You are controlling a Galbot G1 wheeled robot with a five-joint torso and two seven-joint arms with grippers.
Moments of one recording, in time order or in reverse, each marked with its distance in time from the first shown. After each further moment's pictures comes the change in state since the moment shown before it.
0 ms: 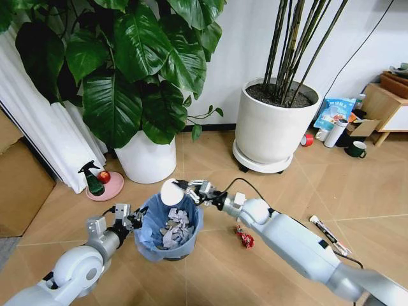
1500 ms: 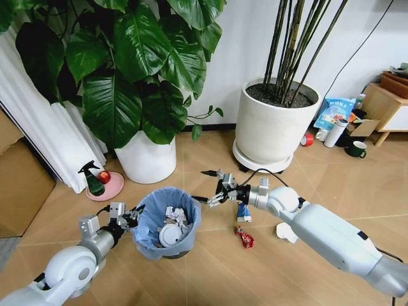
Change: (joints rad) left arm 0.066 0.023 -0.079 -0.011 -0.036 -0.010 0.012; right arm -0.107 -0.201 0.197 0.093 0.134 -0.224 0.062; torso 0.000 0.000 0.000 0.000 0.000
